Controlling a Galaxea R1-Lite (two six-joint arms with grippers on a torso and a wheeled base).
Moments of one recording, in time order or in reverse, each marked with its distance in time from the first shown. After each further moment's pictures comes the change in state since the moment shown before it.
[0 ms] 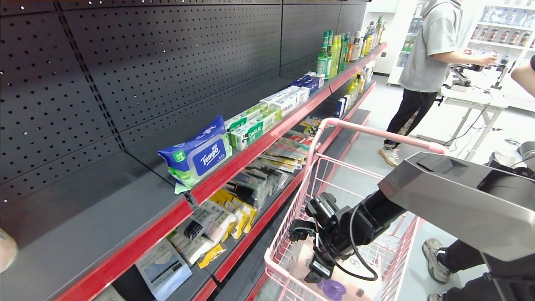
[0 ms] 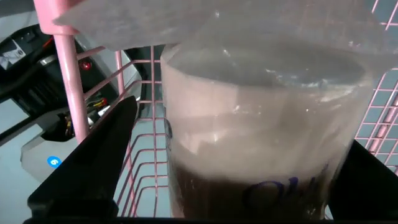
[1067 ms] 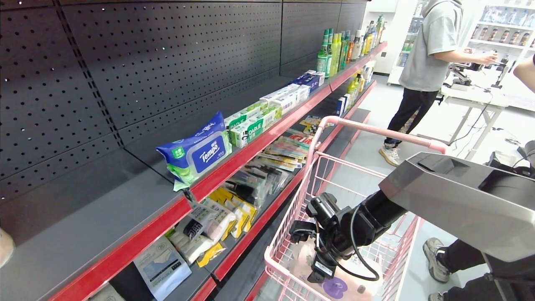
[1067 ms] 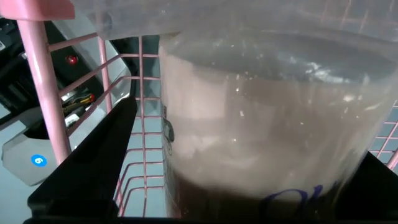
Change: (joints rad) left arm 0.000 0.000 0.000 0.000 0.000 0.001; right arm -0.001 -0.001 0.008 -0.001 -0.033 -0.032
